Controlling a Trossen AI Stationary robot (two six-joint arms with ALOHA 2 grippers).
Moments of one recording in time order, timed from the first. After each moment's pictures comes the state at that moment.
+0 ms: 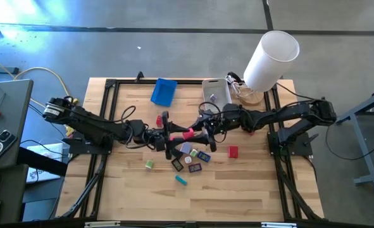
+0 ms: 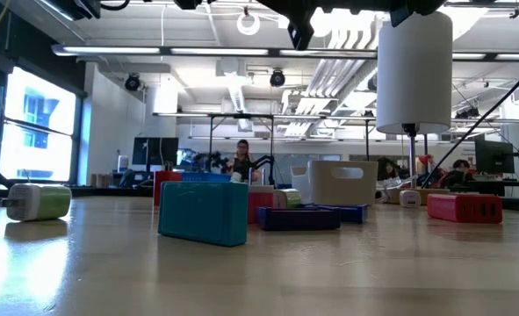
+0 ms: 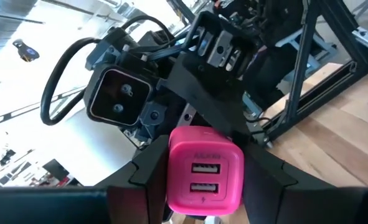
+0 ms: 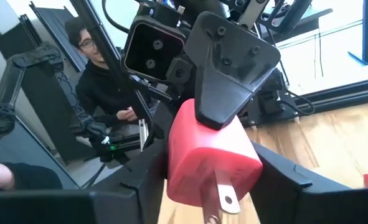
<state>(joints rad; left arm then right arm) -0.17 1.37 0.73 0.83 -0.23 0.76 0.02 1.46 0.93 0.48 -0.29 0.38</state>
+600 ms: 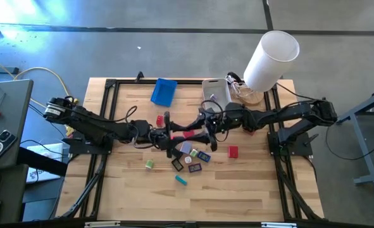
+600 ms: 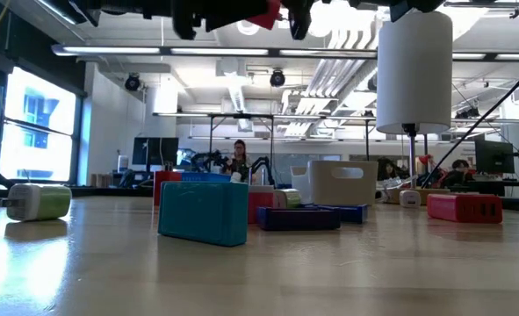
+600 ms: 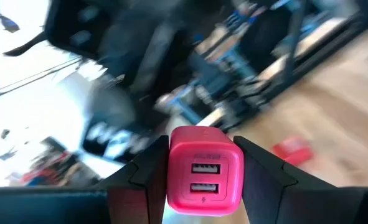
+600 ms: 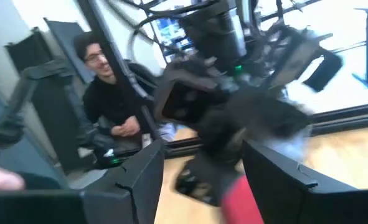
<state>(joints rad) -0.17 1.38 0.73 0.73 -0.30 0.77 -0.01 1.46 0.94 0.53 -0.28 0.36</state>
